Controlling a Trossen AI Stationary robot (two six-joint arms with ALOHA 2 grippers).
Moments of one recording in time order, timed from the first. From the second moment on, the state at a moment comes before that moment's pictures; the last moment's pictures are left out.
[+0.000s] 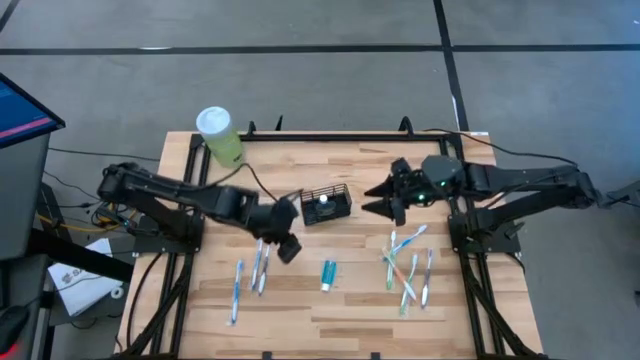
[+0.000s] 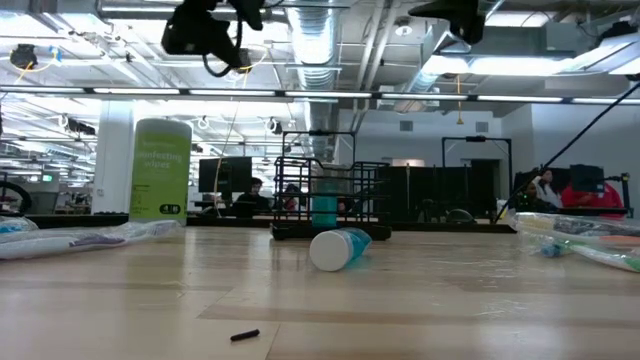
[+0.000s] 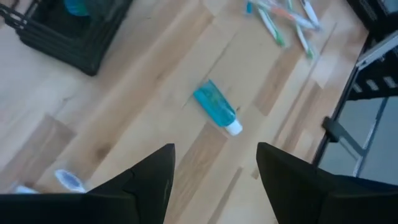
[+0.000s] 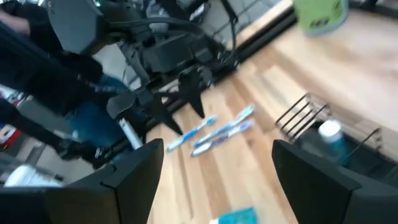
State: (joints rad) left arm -0.22 1.46 1.26 -0.78 -0.09 -0.90; right arm 0.05 1.04 0.97 -0.29 -0.01 0.67
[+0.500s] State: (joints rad) left arm -0.40 1.46 1.06 -0.35 -0.21 -1.06; right arm 0.16 1.24 0.98 -0.30 -0.26 0.76
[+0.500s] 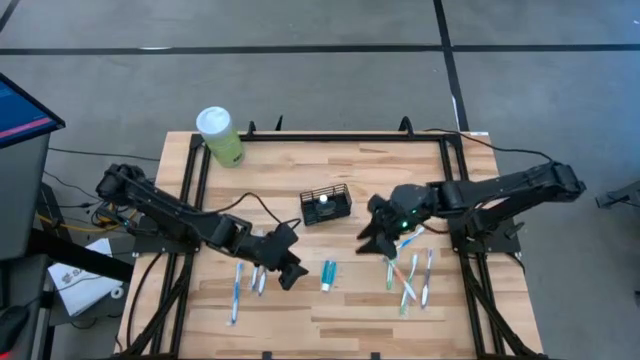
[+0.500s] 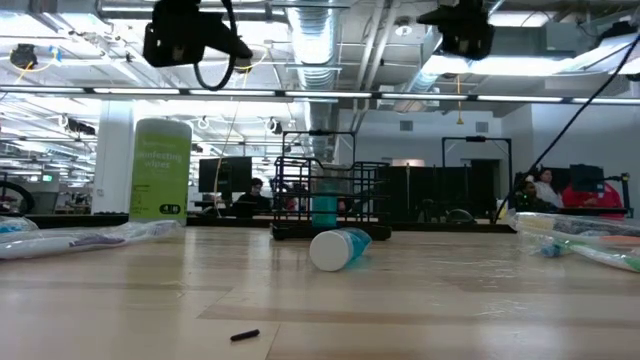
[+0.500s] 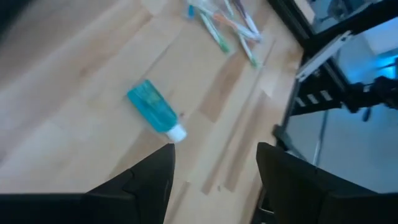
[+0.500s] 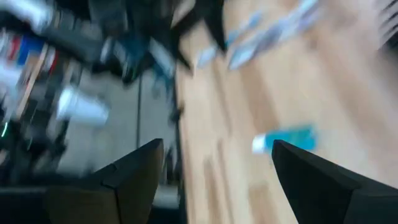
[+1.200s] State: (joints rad) left arm -0.63 1.46 0.99 -0.30 -0.45 -1.50; right arm 0.25 1.77 1.34 -0.66 -0.19 -0.18
